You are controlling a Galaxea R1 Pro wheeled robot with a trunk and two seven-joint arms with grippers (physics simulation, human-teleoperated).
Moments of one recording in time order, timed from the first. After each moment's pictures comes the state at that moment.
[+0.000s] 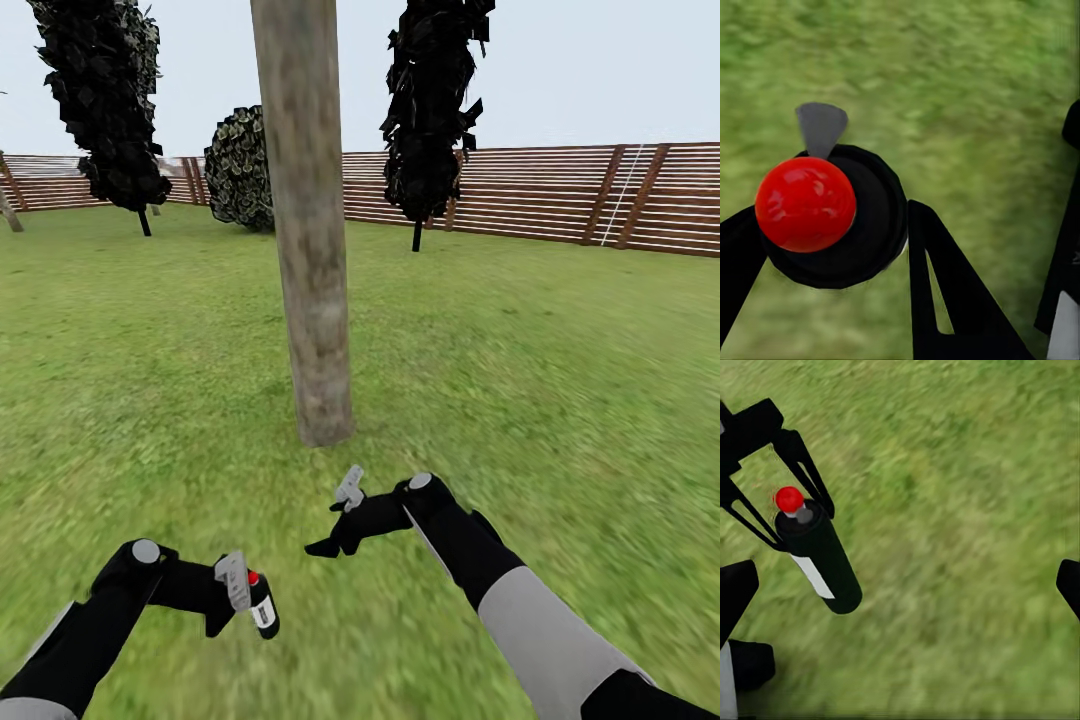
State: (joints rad) left arm -0.43 0.22 -0.04 -1.17 -0.56 0.30 -1.33; right arm -0.78 0.11 0.46 -0.86 0.14 0.46 0.92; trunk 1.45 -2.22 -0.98
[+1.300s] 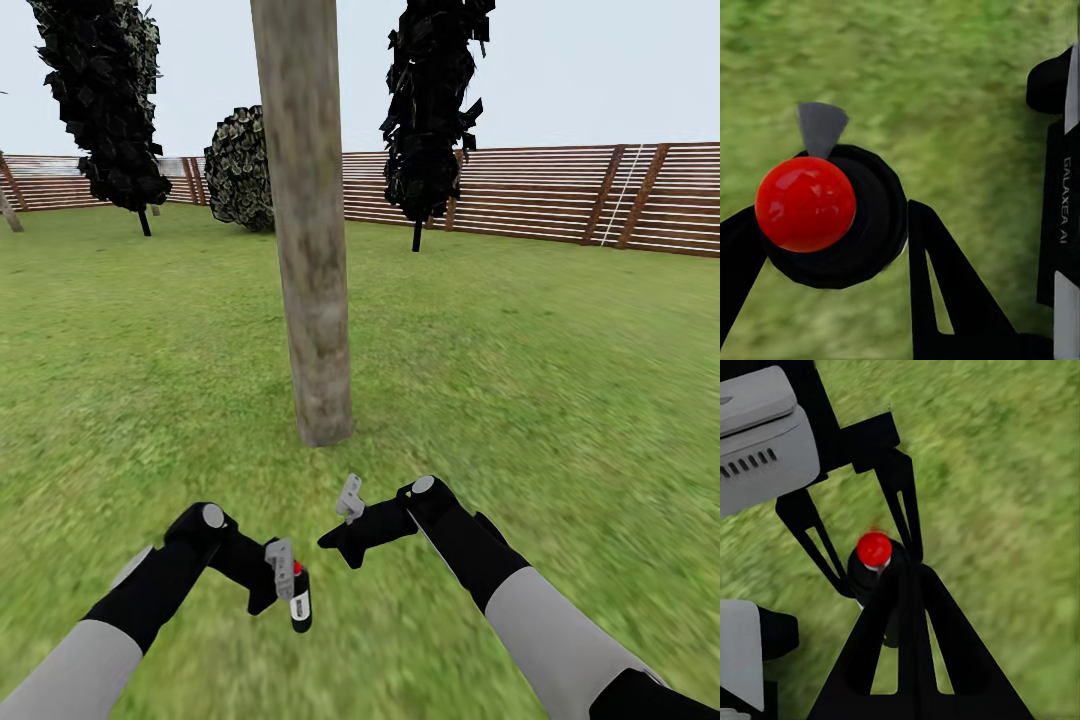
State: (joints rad) left arm -0.62 0.16 -0.30 -1.04 -0.59 0.29 -1.37; right arm -0.78 0.08 0.50 -0.86 0.15 0.44 1.03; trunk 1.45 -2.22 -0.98
